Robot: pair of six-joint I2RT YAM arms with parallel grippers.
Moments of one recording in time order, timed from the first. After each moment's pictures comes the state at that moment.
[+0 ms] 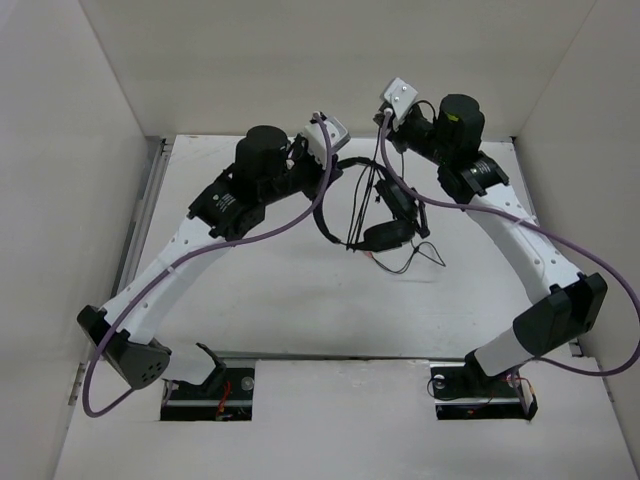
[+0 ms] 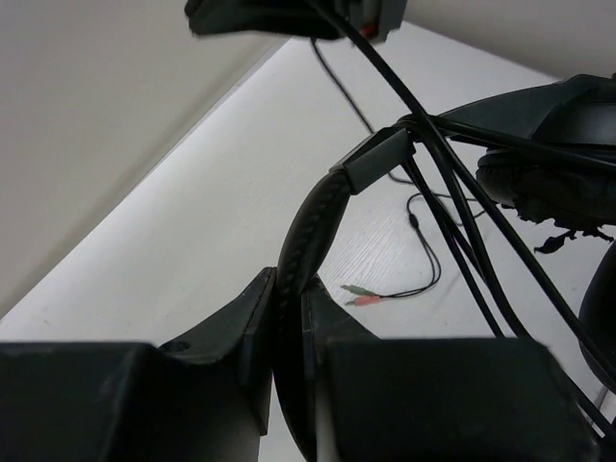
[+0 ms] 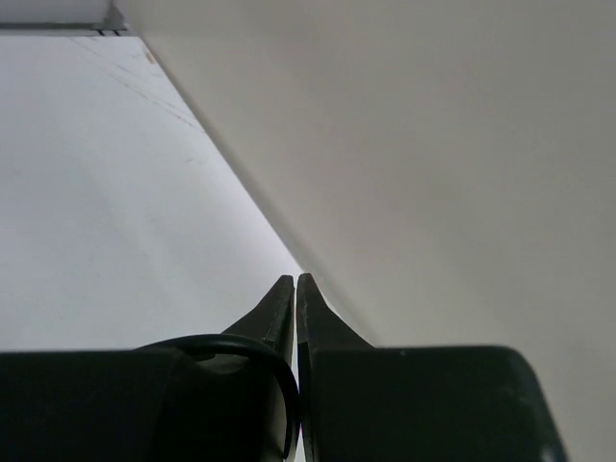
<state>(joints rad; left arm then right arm) -0.71 1.36 1.57 -0.45 0.19 0.18 0.41 1.52 1.60 -0.11 -0.34 -0.56</state>
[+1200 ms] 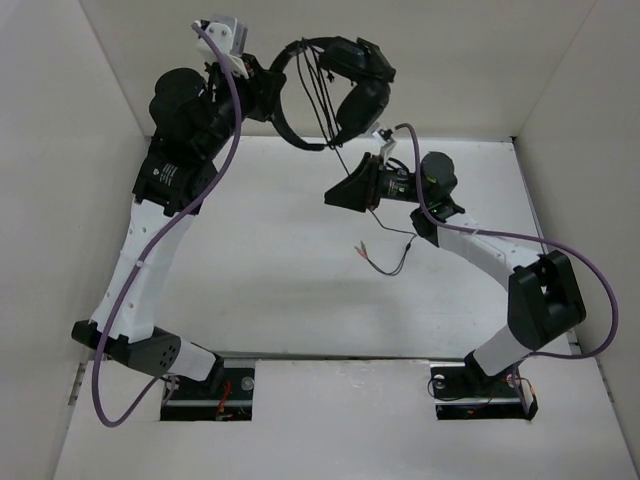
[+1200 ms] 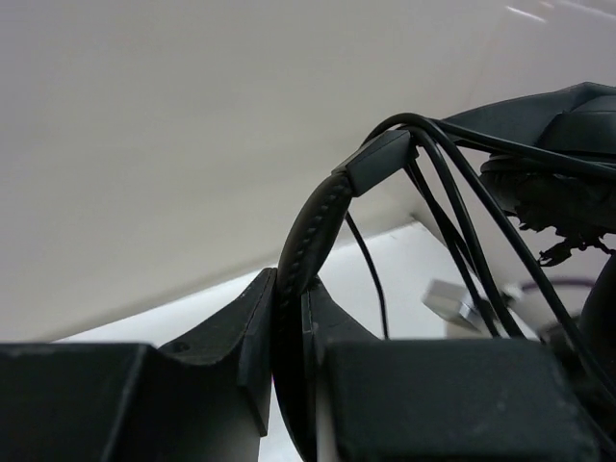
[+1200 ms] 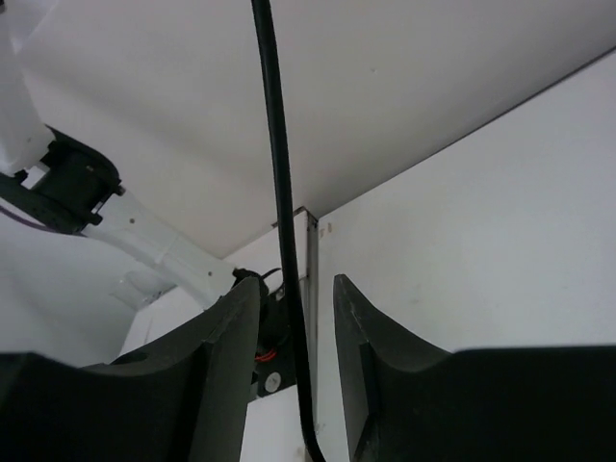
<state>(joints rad) -0.45 1.42 1.95 -0.39 0.12 -0.17 0.47 1.57 1.12 0.75 -0.98 0.85</state>
